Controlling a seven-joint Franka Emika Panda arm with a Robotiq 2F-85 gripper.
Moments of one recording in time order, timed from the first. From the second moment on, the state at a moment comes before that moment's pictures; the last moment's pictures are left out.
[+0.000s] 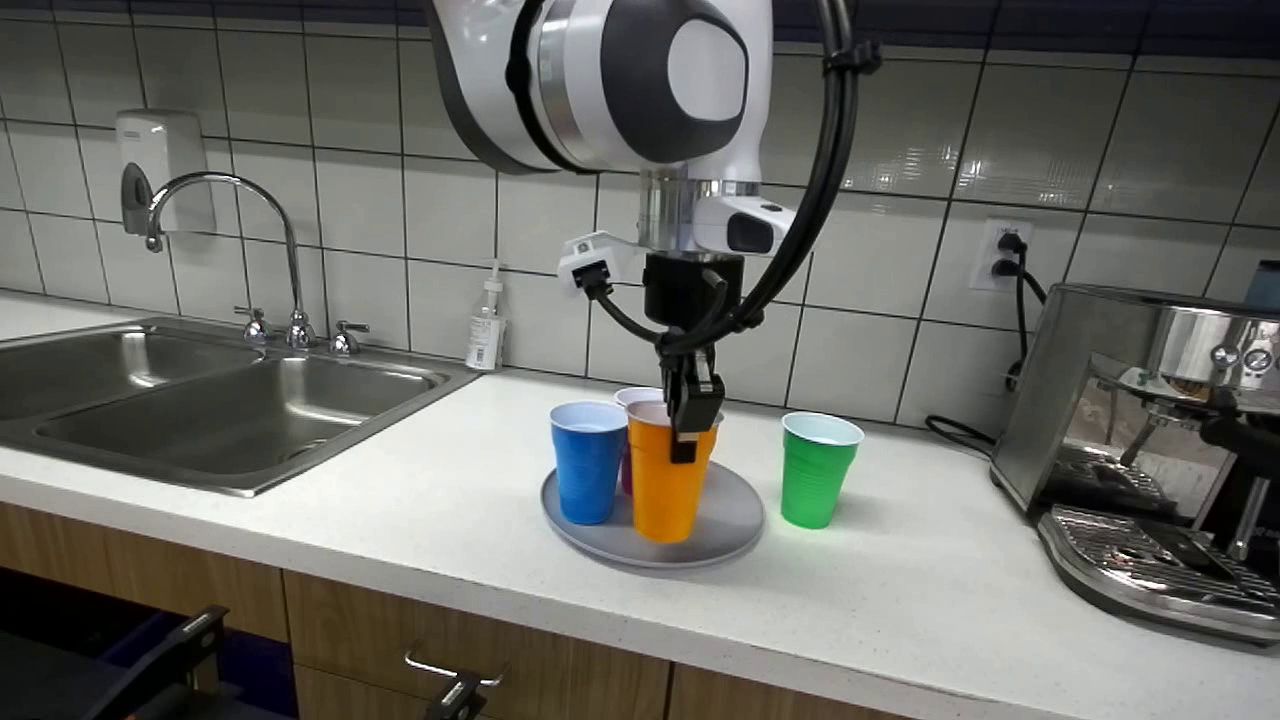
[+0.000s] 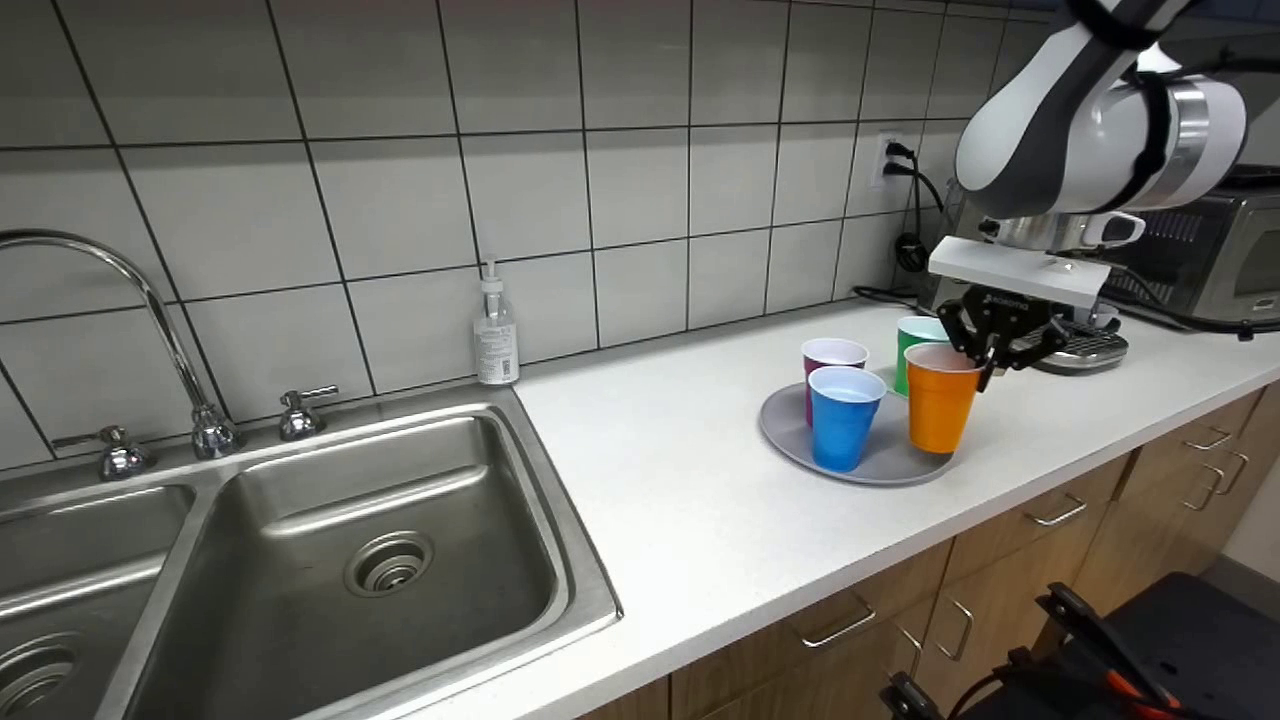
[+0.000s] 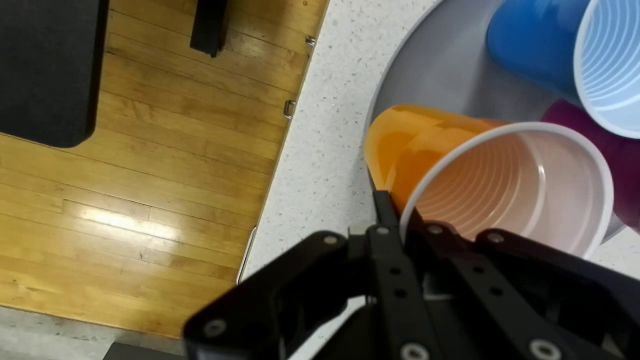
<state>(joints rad) -0.28 -0.05 -0.24 -2.62 -0.07 2.66 0.70</state>
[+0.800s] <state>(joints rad) -0.26 -0.02 -0.24 -2.60 -0.07 2.67 0.72</state>
